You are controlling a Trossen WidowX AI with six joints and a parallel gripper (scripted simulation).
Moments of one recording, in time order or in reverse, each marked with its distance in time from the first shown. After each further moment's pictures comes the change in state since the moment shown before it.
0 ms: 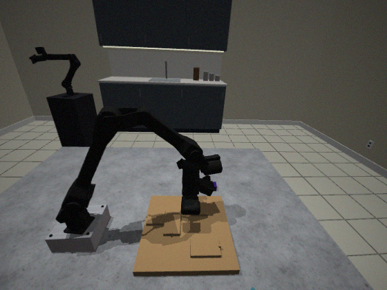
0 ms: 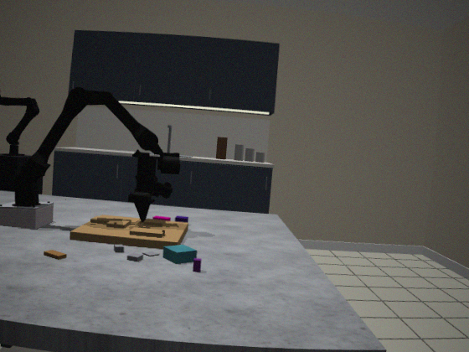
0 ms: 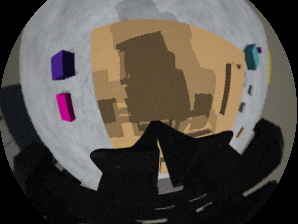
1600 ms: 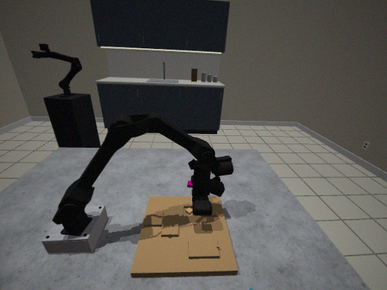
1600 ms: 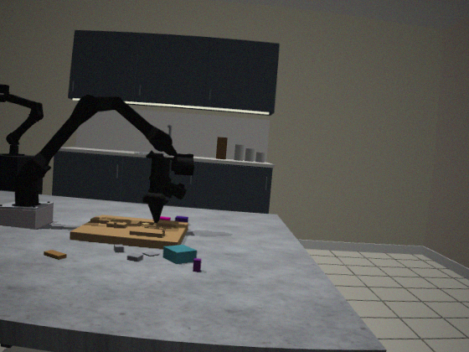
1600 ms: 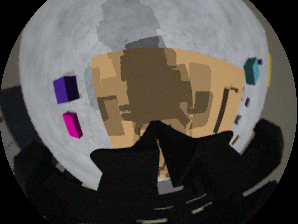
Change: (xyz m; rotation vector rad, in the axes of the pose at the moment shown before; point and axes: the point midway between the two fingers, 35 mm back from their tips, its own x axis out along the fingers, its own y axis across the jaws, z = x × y) arm -0.002 0.000 0.044 -0.002 0.001 0.000
